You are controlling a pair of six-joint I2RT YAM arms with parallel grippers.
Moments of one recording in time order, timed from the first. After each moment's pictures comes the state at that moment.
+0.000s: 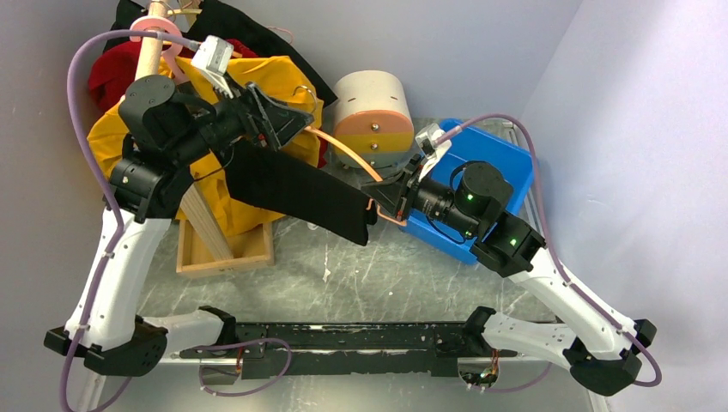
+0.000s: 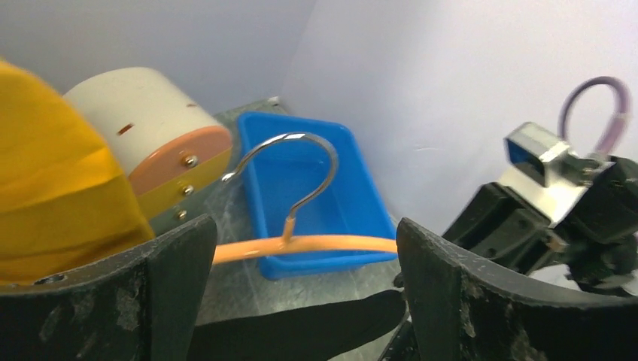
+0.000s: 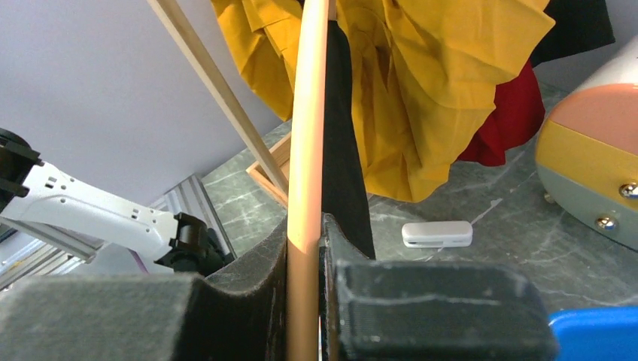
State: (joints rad) left arm -0.41 1.21 1.77 -0.51 0.47 -0.44; right arm 0.84 0.95 1.19 -0.24 -0.16 0.28
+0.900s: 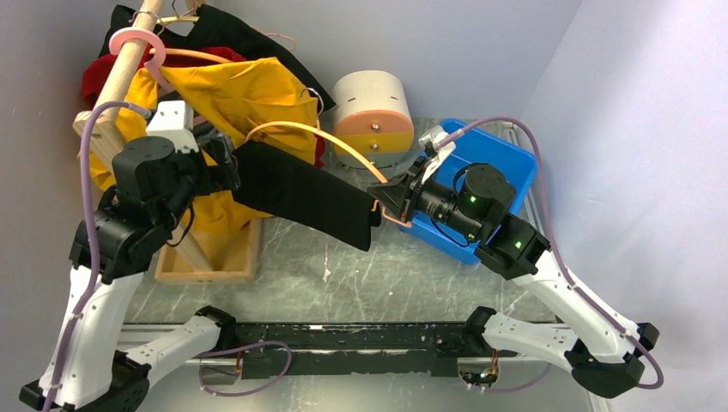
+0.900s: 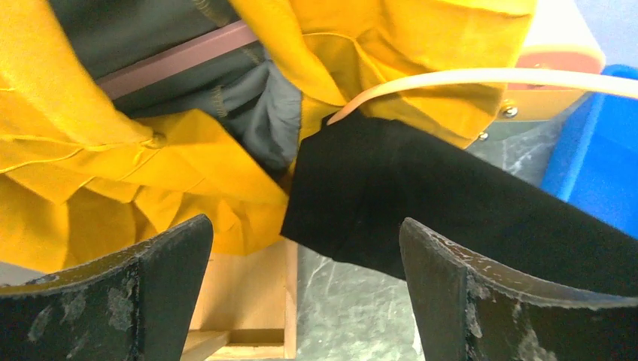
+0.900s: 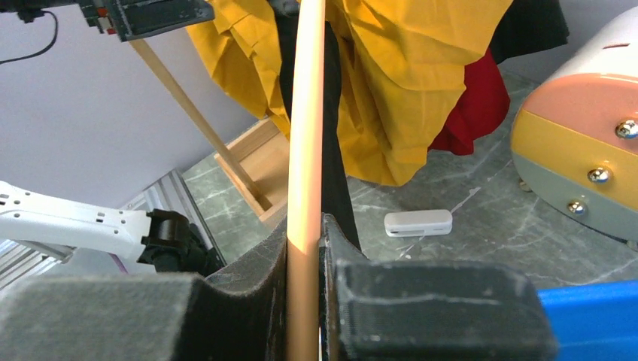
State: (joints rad) left arm -0.43 0.95 1.57 -0.94 -0.39 -0.25; right arm 0.84 0.93 1.19 -0.28 -0.12 0.25
